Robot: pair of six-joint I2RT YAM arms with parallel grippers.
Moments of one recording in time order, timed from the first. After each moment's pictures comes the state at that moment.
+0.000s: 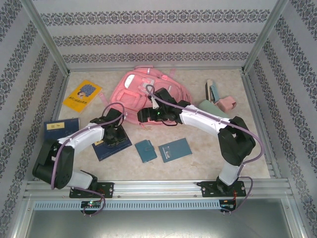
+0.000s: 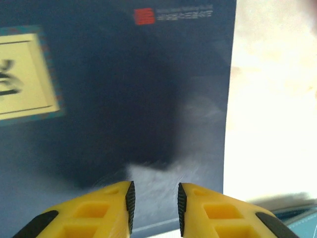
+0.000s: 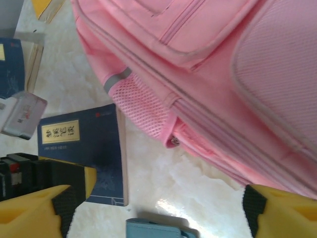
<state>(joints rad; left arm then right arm) -0.35 1.39 0.76 -0.67 0.06 -0.83 0.73 1.78 1.31 -0.39 -0.27 0.54</state>
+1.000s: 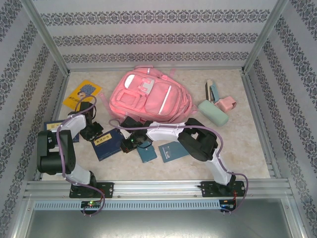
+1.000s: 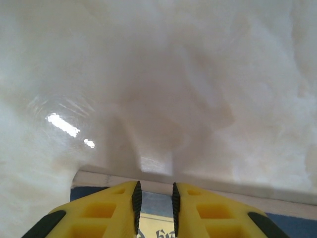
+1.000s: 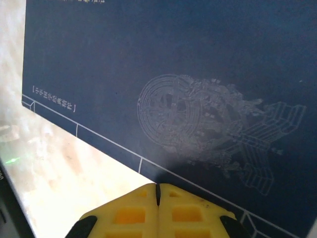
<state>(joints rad) 0.11 1.53 0.82 -0.71 0.03 -0.69 1.02 2.17 1.49 -0.37 -0.41 0.47</state>
